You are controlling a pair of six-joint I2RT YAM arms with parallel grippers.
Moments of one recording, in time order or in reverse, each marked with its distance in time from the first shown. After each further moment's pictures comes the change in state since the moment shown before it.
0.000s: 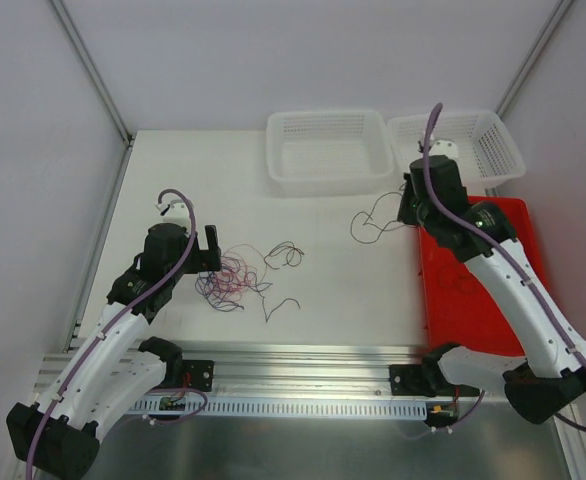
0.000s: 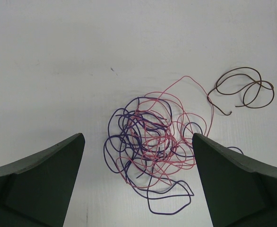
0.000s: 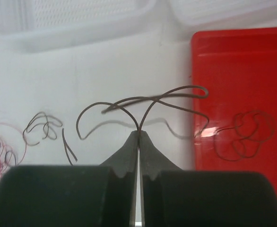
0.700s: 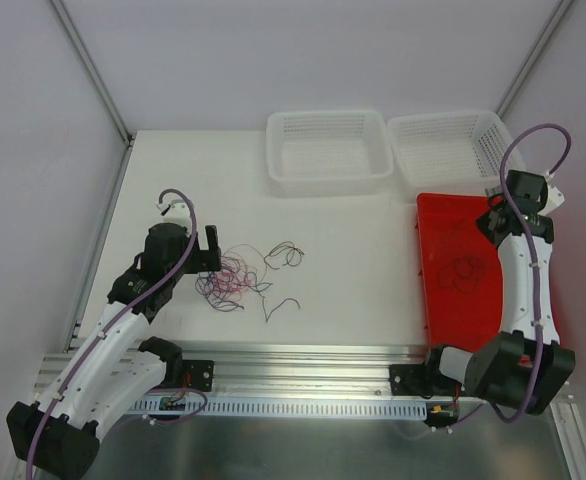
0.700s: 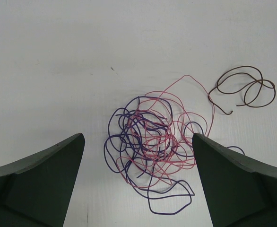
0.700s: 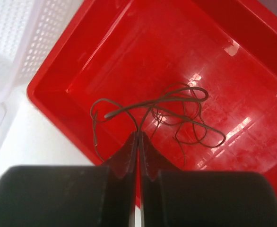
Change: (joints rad) left arm 0.000 0.003 0.000 0.000 0.002 0.004; right arm -0.811 0.000 -0.251 0.160 -0.153 0.149
